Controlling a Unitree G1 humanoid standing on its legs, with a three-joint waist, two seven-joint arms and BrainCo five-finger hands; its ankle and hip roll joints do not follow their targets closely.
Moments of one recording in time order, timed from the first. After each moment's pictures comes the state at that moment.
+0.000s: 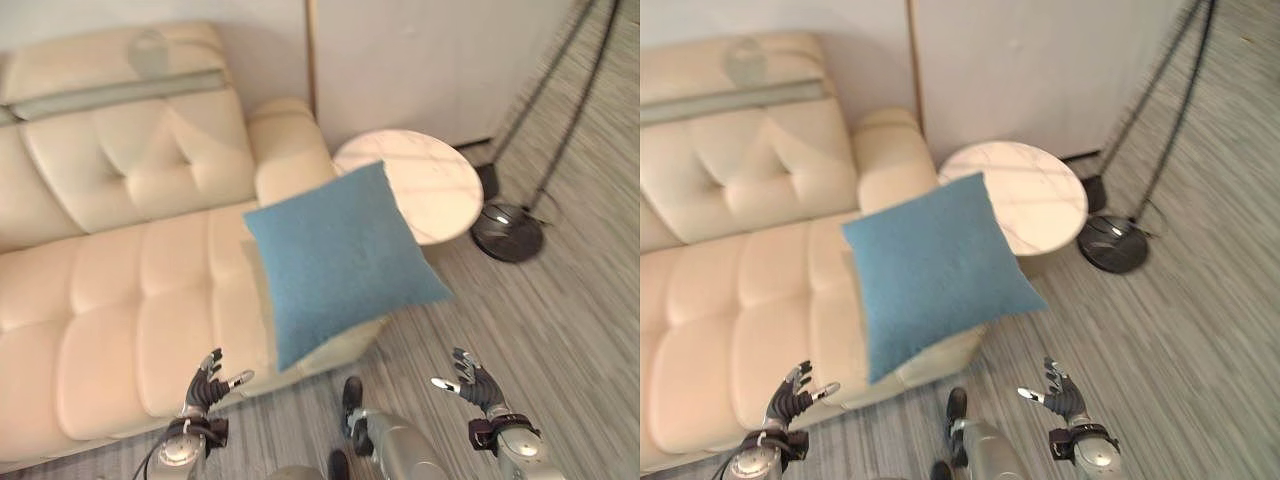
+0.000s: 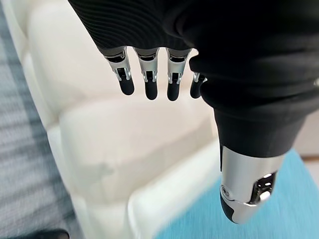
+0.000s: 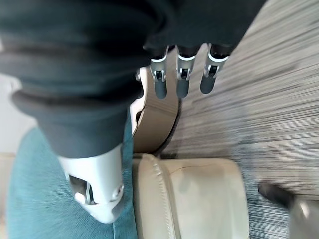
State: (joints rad) left arm 0.22 0.28 -0.04 0.49 -0.18 -0.12 0.10; right arm 0.19 -0.39 0.08 0.48 0.20 -0.08 -0.04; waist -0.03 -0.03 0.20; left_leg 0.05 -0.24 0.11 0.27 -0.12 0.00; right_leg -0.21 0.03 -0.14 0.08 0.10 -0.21
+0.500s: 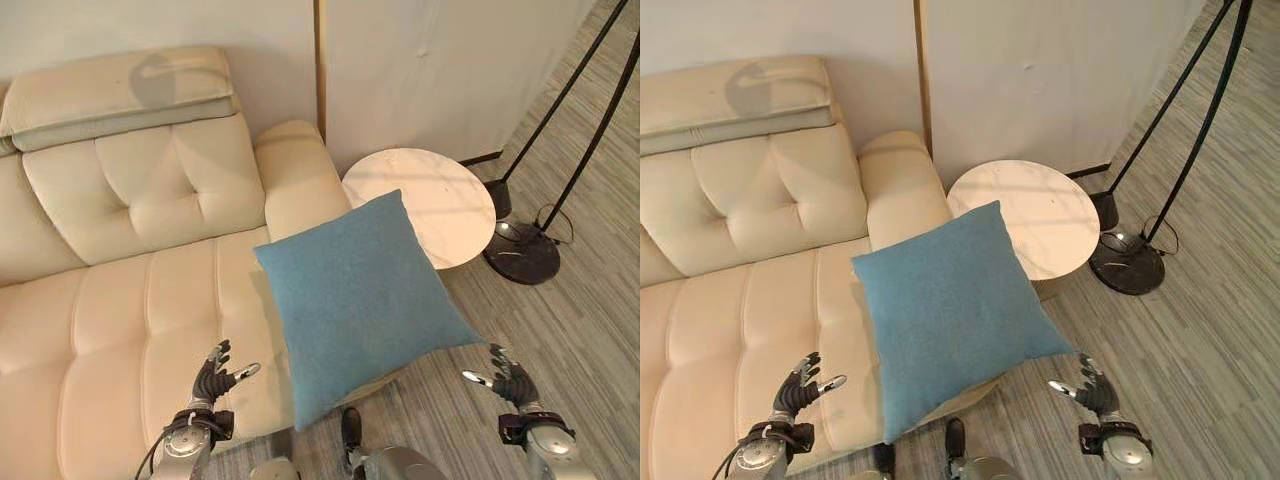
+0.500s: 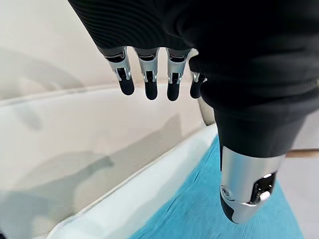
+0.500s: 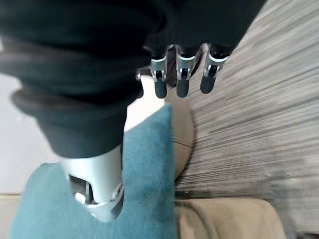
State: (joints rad) left arm 0.19 0.31 -0.03 0.42 -0.18 -0.12 0.08; right arm 0.19 -0.40 0.01 0.42 0.18 -0.09 -0.06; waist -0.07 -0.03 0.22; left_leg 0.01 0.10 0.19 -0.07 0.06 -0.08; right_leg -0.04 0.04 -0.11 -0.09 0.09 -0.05
